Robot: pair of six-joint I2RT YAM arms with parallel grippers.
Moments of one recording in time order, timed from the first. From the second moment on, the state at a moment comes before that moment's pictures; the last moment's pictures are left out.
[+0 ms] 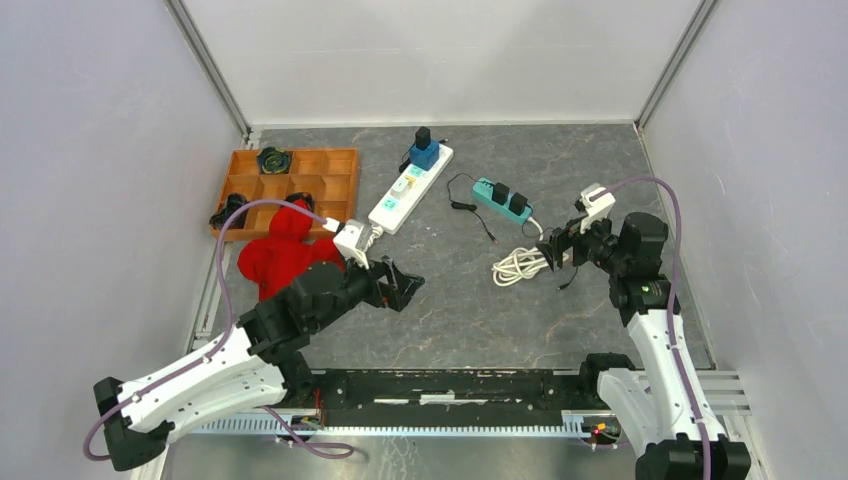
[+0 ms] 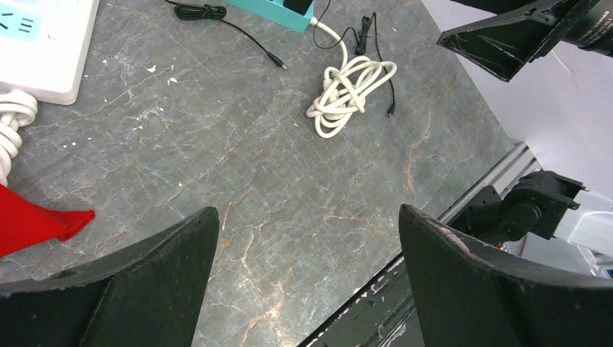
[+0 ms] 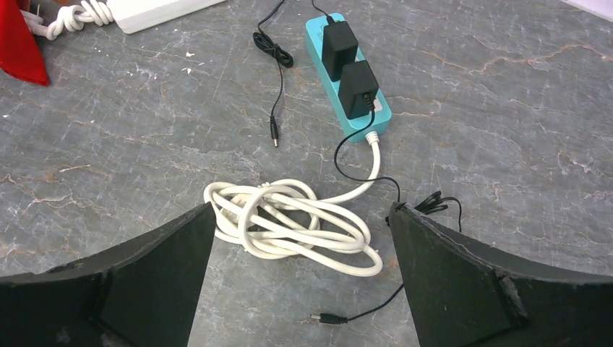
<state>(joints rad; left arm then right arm) -0.98 0.66 0.64 -0.25 -0.23 -0.55 -0.03 0.78 0.62 -0.24 -0.57 -0.24</state>
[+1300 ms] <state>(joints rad) -0.56 1.66 1.47 -0.32 -0.07 -0.23 -0.03 0.76 0.51 -0.30 -0.77 -0.62</state>
